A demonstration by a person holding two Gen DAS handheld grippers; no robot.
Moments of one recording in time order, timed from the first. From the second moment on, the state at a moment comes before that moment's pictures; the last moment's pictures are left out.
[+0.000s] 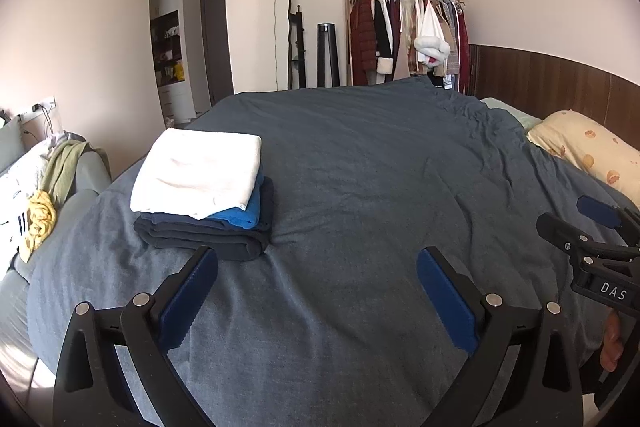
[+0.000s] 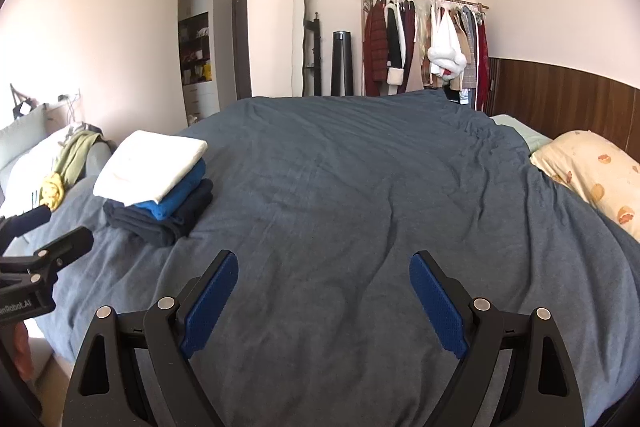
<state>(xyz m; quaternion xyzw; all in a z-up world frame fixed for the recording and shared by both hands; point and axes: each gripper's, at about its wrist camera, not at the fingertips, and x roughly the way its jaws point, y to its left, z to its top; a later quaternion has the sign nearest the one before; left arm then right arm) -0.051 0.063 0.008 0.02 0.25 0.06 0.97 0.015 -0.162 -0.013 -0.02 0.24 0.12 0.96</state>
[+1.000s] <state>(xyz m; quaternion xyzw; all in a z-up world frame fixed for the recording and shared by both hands) -0.056 0.058 0.013 0.02 0.24 0.06 0.97 0.013 -0.172 -0.013 0.00 0.24 0.12 0.96</state>
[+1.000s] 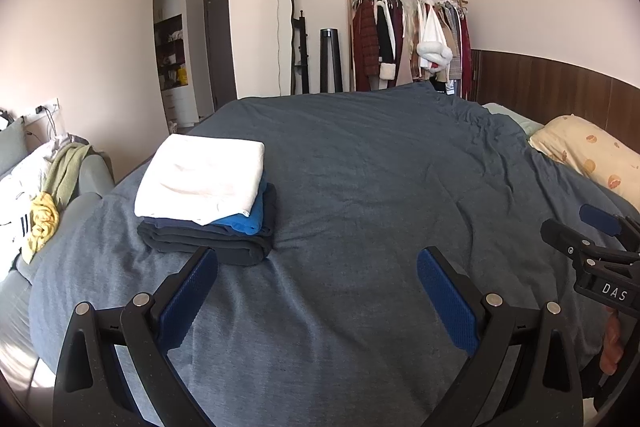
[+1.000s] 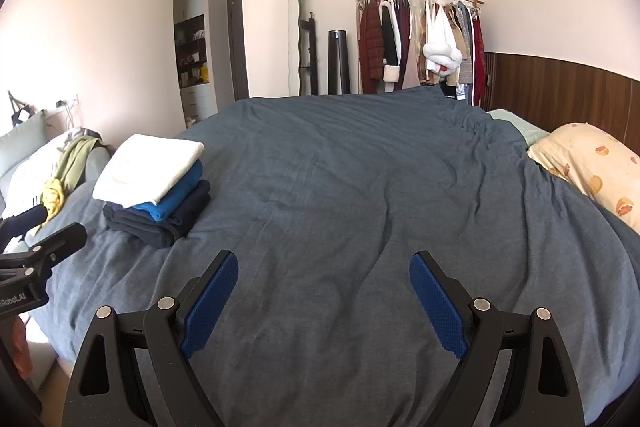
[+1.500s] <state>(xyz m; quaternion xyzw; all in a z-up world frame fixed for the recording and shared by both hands) -0.058 0.053 0.013 0.02 0.25 0.08 0.97 0.013 -0.173 -0.014 0.00 0.24 0.12 0.96</state>
